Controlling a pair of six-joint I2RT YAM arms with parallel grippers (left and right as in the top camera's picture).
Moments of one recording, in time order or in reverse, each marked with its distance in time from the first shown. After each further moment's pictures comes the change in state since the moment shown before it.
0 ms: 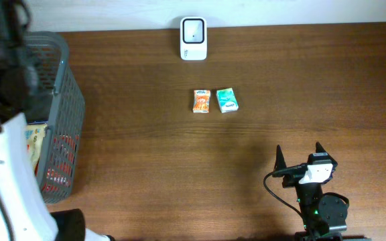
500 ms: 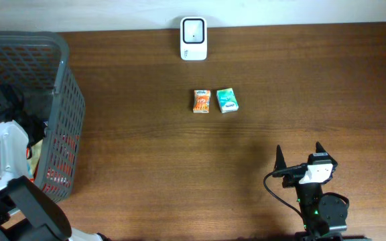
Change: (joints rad) left arm 0.406 0.016 -1.189 0.845 0.330 0.311; right arm 0.000 -0.001 0.000 0.000 0.000 0.000
